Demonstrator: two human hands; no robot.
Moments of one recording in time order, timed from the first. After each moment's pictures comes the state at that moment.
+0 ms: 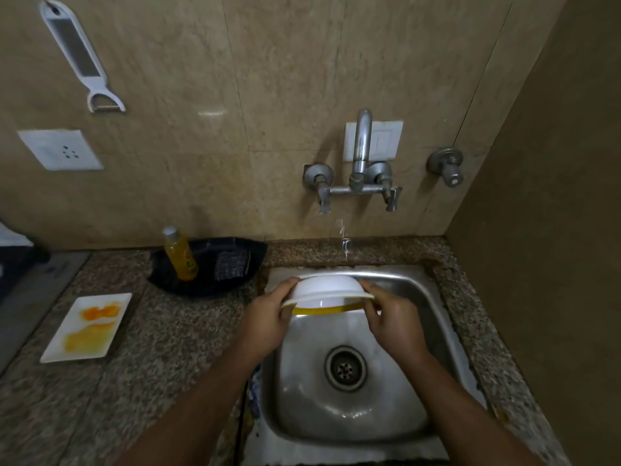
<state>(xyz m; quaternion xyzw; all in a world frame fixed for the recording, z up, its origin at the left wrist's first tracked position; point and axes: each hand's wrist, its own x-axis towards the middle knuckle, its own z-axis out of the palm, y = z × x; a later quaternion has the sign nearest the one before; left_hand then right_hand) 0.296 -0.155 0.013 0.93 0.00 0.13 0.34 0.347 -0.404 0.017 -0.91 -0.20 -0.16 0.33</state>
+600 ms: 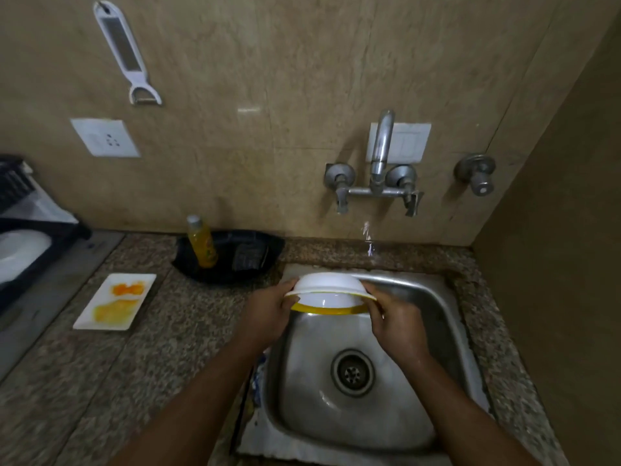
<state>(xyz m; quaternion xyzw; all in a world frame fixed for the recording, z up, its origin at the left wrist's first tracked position) 0.296 -0.152 0.014 0.94 0.08 0.12 0.30 0.359 -0.402 0.016 -0.90 -0.23 -0.17 0.32</state>
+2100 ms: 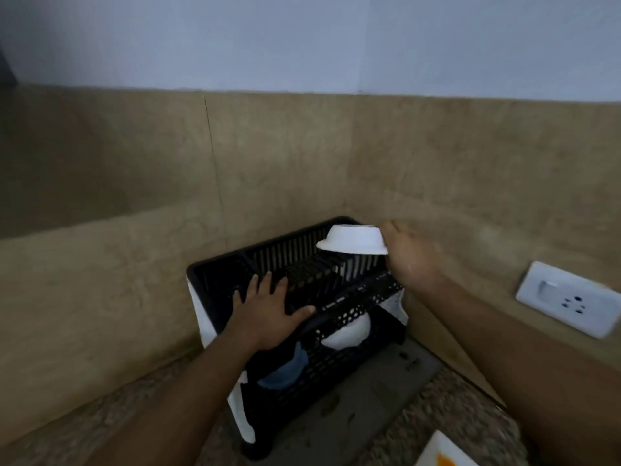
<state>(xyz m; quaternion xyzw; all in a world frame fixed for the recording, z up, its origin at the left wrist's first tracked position) 0.025 0.445 0.154 0.85 0.52 0.03 0.09 0.309 0.407 0.200 -0.72 -0.65 -0.20 0.18</state>
